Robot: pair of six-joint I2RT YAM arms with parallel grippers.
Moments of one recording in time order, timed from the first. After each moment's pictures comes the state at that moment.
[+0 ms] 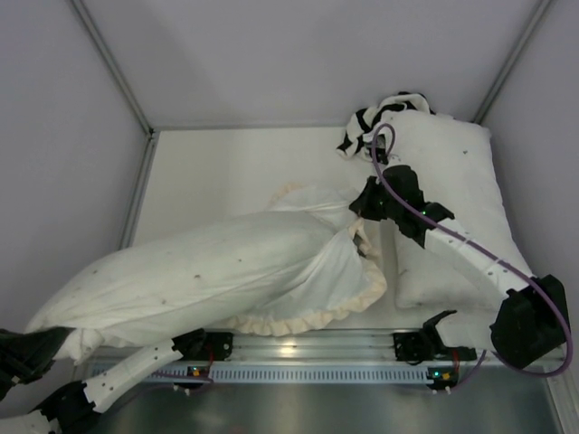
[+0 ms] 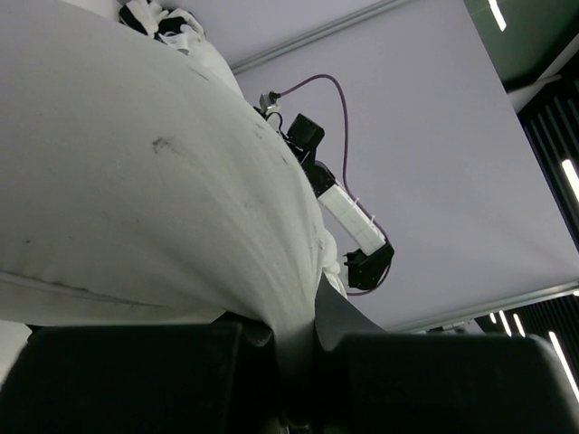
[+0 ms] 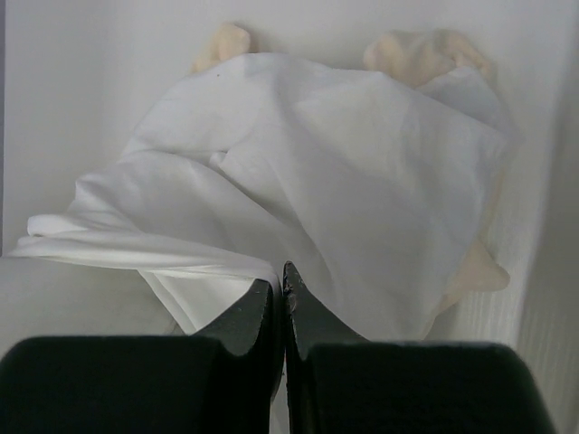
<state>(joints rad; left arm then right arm) -0.89 0.11 1.87 -1.60 -0.33 -1.19 0.46 1.26 0.93 -0.27 -0.04 0.59</state>
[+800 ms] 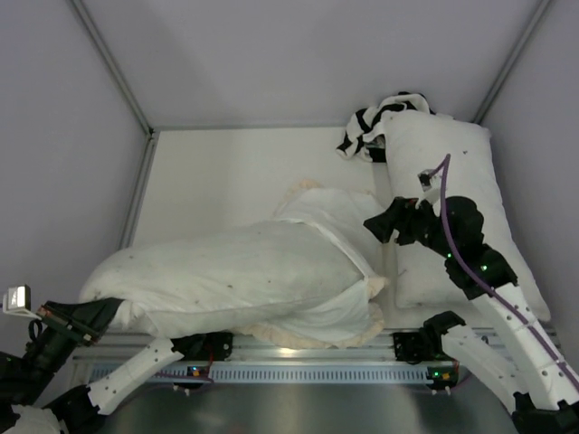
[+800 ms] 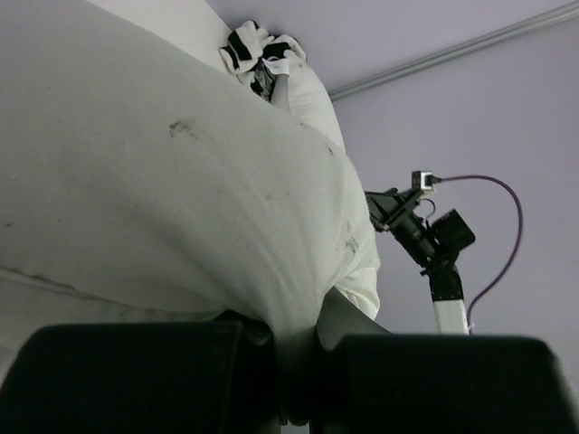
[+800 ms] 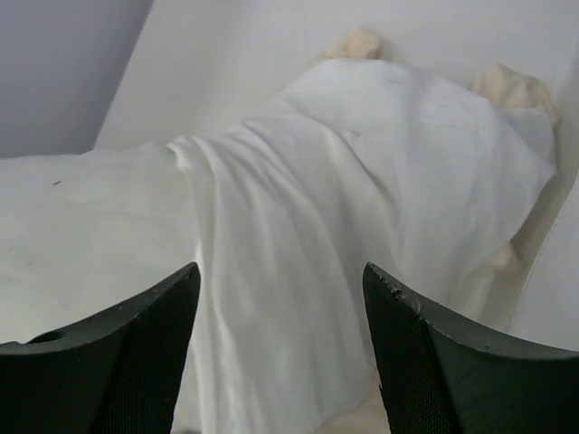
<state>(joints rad) -0.87 0.02 1.43 -1.47 -0.46 -1.18 0.38 0.75 0.80 -0.44 -0.23 0.46</state>
